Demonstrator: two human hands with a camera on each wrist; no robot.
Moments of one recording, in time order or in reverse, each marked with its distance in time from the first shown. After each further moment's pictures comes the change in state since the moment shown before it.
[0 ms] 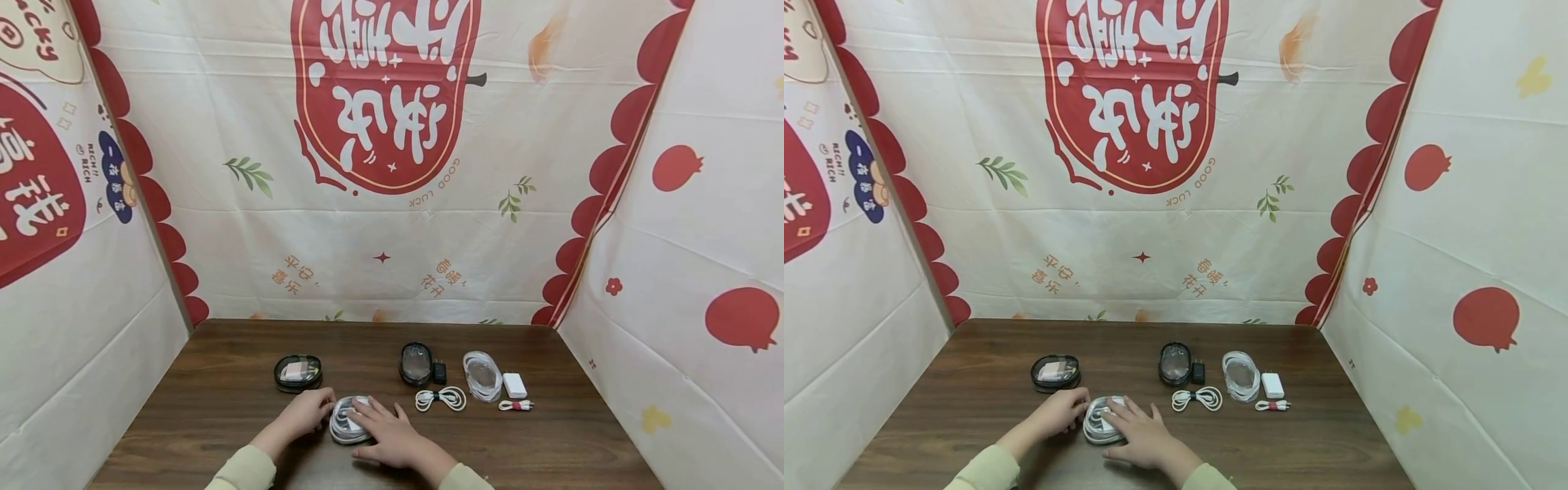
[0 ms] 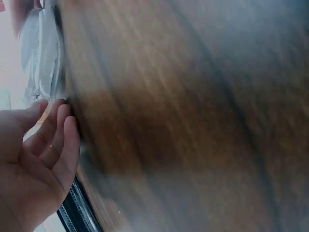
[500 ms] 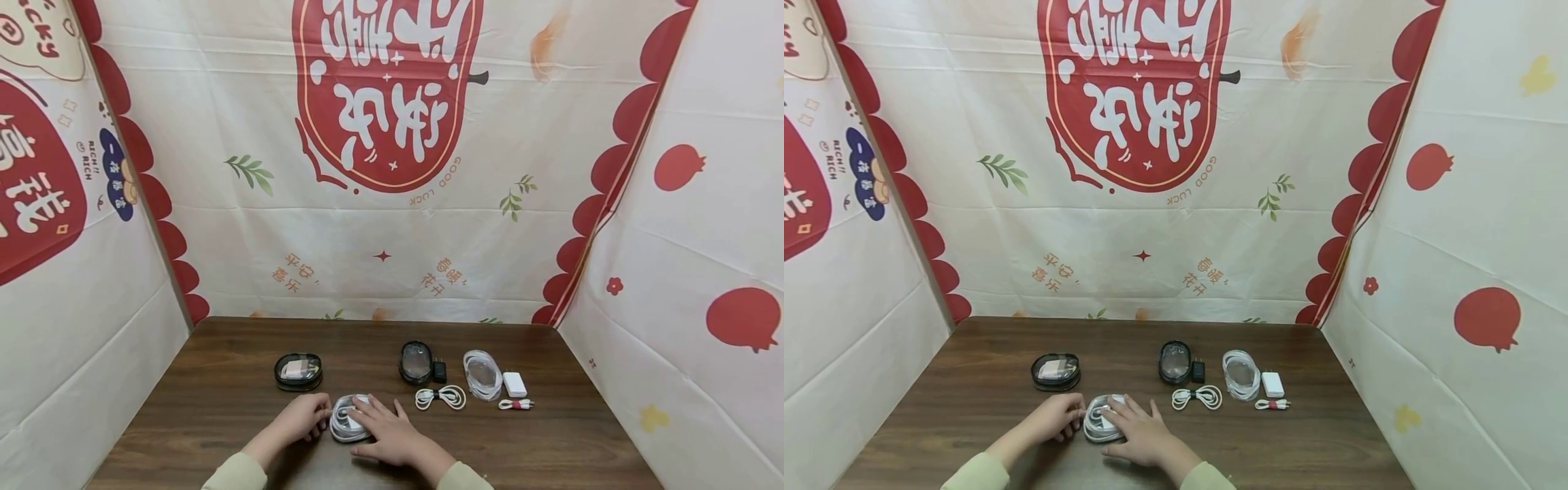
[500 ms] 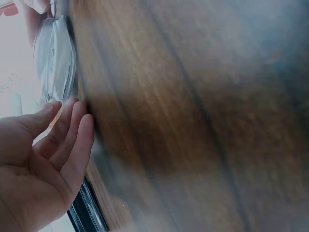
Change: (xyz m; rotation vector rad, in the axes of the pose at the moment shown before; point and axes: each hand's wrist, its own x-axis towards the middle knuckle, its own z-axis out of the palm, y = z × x) left_hand -0.017 0.010 -0.004 -0.147 -0.056 -0.057; right_hand 0.002 0.002 0.003 -0.012 -0.008 0.018
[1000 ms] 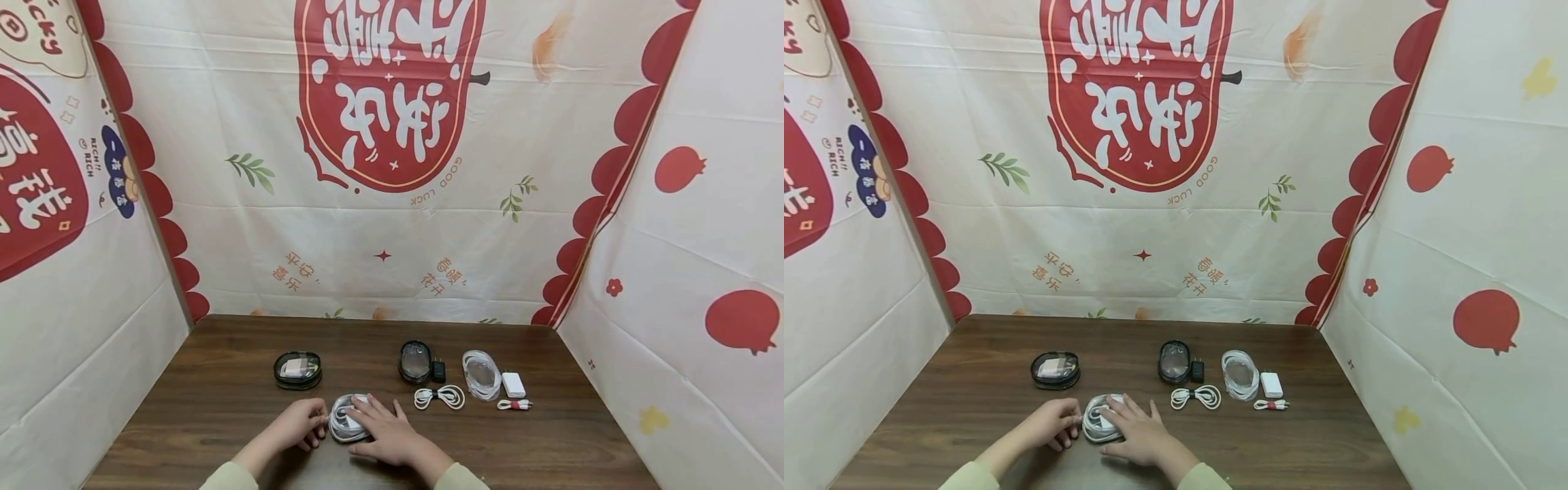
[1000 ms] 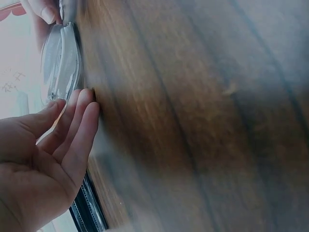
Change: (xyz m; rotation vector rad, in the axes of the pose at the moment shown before) left_hand -0.015 0.002 0.003 -0.212 -0.061 -0.036; right_hand -0.002 -0.004 -0.002 0.039 -0.002 0.015
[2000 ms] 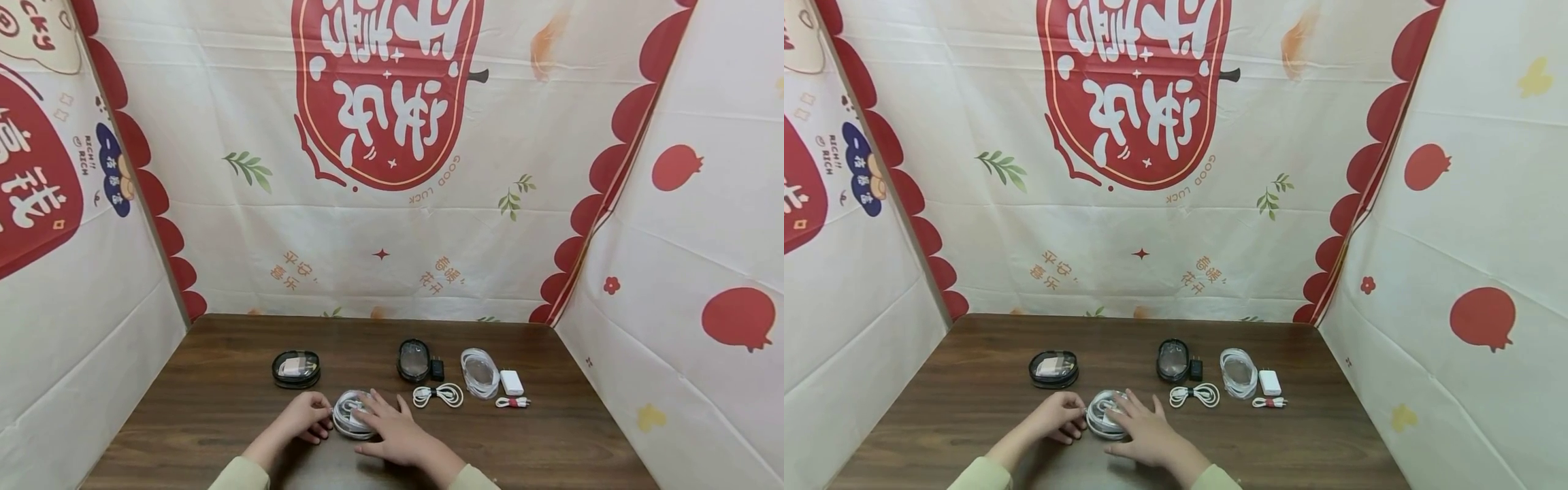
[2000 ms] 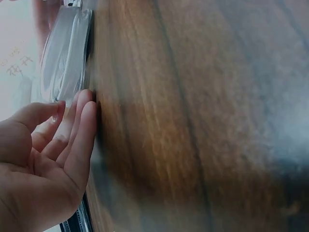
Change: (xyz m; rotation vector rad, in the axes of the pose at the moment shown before) left_hand 0.013 -0.001 0.005 -0.249 0.066 -0.113; right_hand -0.012 0.004 -0.007 -0.096 0.096 -0.076
